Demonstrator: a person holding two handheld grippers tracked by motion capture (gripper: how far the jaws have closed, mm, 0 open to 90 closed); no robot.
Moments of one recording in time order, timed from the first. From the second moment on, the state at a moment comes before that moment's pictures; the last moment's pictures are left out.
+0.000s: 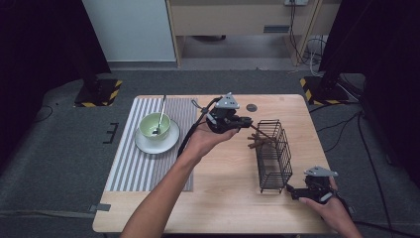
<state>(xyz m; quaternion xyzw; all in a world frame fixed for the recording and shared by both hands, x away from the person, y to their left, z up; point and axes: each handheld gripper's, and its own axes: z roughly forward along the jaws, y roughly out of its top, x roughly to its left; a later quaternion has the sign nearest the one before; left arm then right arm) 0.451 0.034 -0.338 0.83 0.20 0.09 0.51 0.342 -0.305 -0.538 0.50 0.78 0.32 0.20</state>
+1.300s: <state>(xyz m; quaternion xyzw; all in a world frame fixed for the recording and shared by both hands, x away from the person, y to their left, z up) 0.413 0.102 -0.306 0.77 0.23 0.15 0.57 0.341 -0.305 -0.538 0.50 0.78 0.32 0.20</state>
